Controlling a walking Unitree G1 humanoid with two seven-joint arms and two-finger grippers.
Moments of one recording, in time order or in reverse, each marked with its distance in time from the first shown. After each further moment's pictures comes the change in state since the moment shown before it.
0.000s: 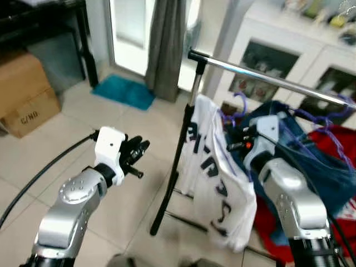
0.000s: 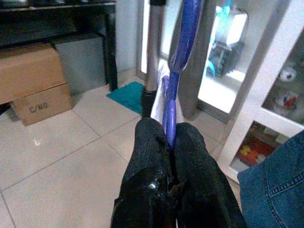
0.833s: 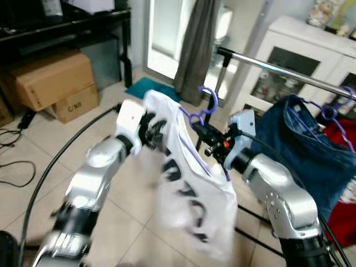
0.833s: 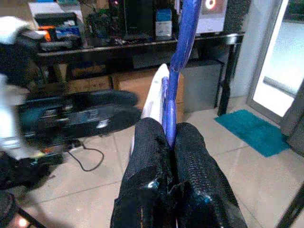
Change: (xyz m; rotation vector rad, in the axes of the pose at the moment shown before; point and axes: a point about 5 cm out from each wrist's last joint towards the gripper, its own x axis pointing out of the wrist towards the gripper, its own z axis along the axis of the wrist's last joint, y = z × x) left arm 0.069 0.011 0.030 0.108 -0.095 -0.032; right arm 0.004 0.055 0.024 0.069 -0.080 0.391
